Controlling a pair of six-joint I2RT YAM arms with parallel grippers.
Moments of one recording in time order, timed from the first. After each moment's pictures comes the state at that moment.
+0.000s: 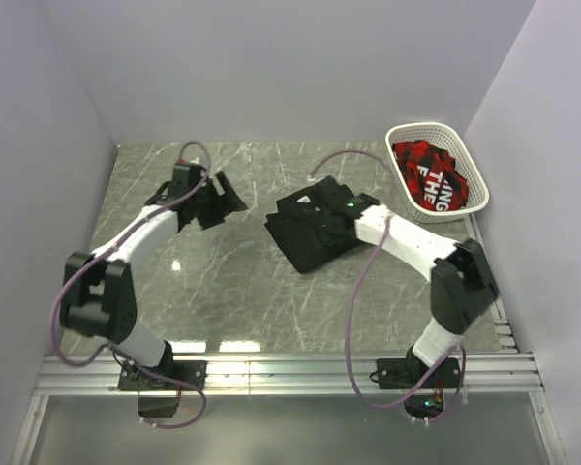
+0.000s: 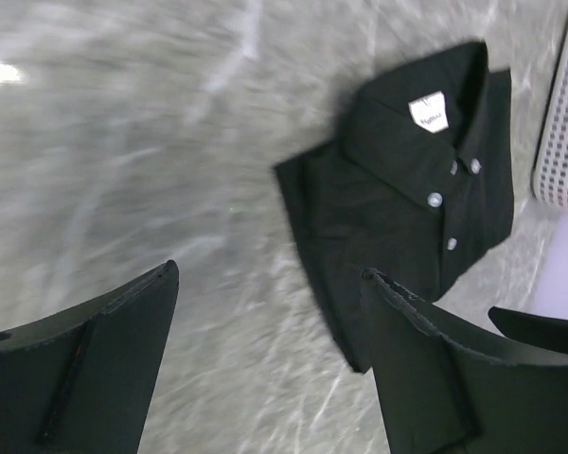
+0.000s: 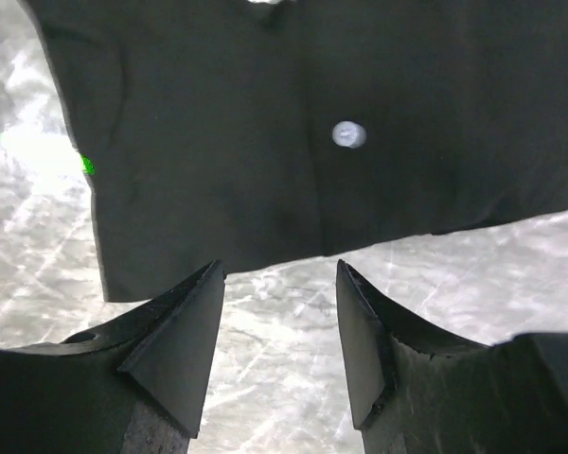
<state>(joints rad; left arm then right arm) -0.21 1.52 1.08 -0.32 0.21 -0.69 0.68 1.69 1.32 -0.71 0.26 0.23</state>
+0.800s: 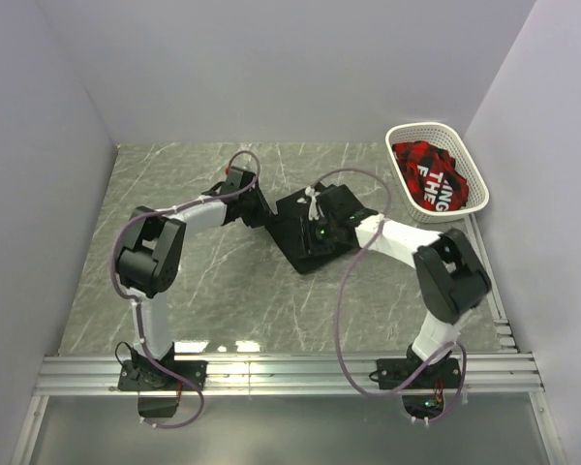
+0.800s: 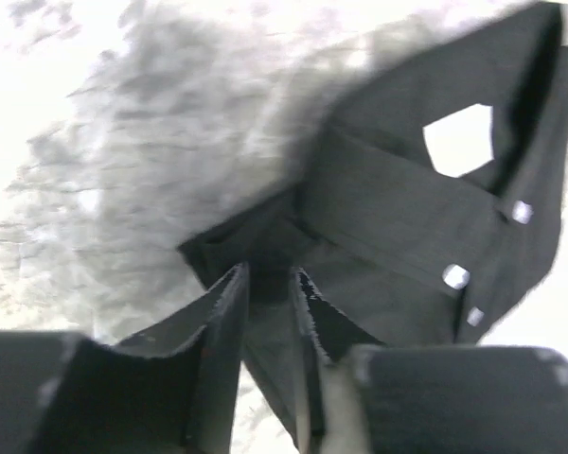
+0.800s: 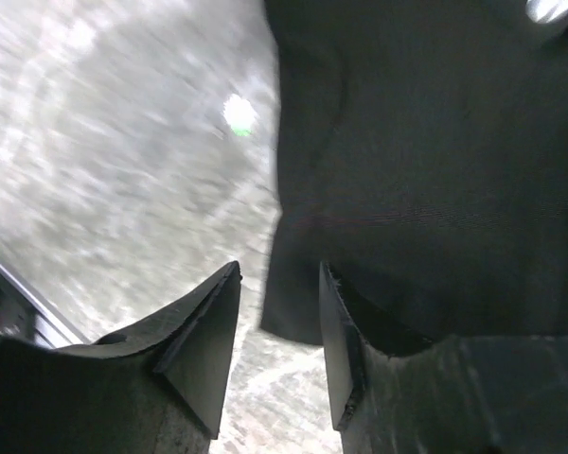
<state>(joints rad) -0.42 1.95 1.30 -0.16 0.17 -0.83 0.57 1.71 1.09 -0.29 -0.32 0.37</state>
